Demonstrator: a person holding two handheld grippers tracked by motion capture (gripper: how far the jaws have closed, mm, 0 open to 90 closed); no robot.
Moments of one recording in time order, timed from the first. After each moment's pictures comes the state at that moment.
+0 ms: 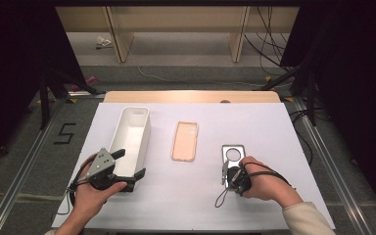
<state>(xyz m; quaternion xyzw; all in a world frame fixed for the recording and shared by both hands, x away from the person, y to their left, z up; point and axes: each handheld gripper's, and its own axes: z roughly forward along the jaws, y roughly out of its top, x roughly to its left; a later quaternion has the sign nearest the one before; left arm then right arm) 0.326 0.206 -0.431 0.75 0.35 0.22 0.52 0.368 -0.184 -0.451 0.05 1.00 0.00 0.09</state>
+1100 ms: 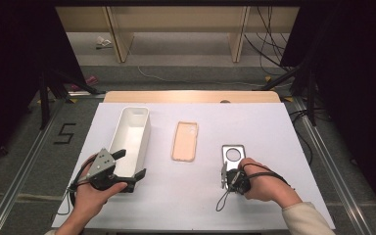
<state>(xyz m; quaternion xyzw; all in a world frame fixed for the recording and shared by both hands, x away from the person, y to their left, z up) 0.325 0.206 -0.431 0.75 0.35 0.22 0.52 0.363 -0.182 -0.451 0.02 1.00 -0.01 0.07</state>
